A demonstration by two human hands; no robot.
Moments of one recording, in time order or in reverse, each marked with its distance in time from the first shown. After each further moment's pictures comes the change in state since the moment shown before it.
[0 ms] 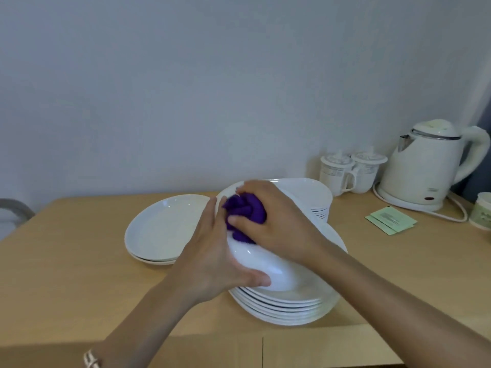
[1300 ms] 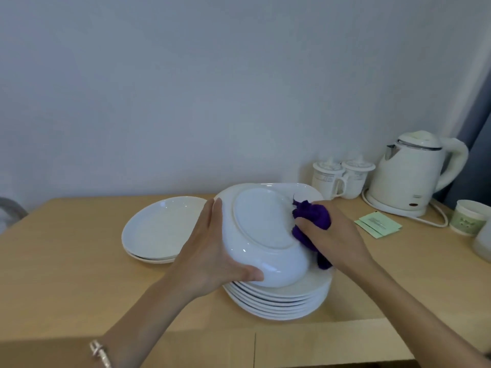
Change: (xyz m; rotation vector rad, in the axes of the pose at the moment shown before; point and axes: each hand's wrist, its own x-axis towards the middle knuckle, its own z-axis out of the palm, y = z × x) left_hand 0.000 0.003 0.000 -0.072 0.051 0.051; right_hand -0.053 0.038 -0.050 0.108 0.222 0.591
